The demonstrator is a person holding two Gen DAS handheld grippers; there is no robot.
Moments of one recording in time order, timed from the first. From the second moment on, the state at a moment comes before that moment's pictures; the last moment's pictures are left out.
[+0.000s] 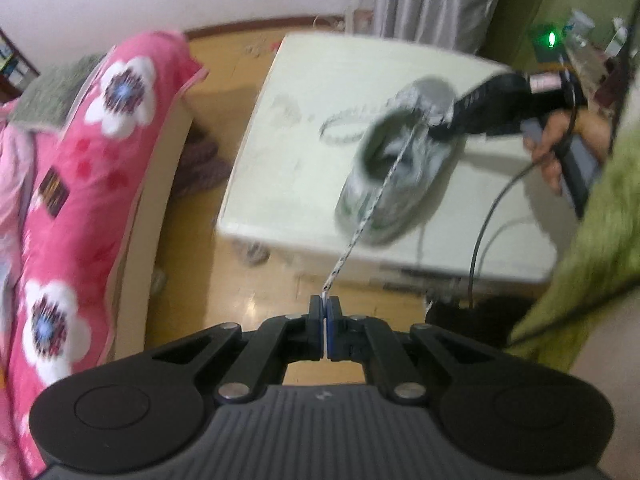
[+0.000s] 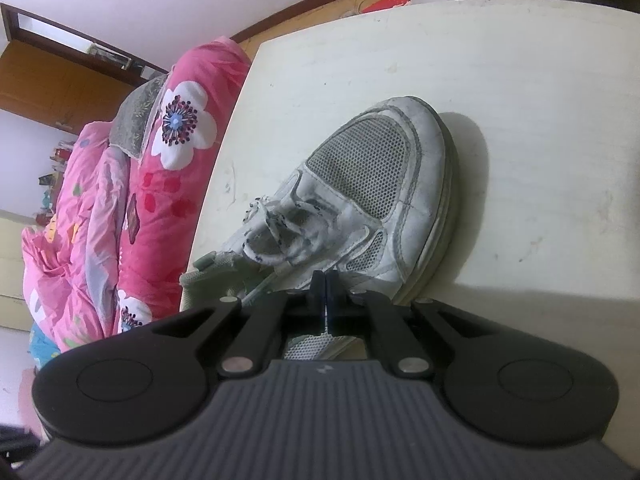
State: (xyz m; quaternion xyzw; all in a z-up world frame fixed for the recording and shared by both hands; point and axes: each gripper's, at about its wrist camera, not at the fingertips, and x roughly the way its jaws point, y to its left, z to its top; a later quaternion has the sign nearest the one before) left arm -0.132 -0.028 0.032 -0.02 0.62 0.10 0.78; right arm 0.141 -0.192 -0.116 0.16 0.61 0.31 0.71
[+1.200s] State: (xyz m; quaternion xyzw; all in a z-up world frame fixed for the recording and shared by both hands) left arm -0.225 -0.019 -0.019 -0.18 0.61 0.18 0.75; right arm 0.150 -0.178 -0.107 0.11 0.61 0.35 0.70
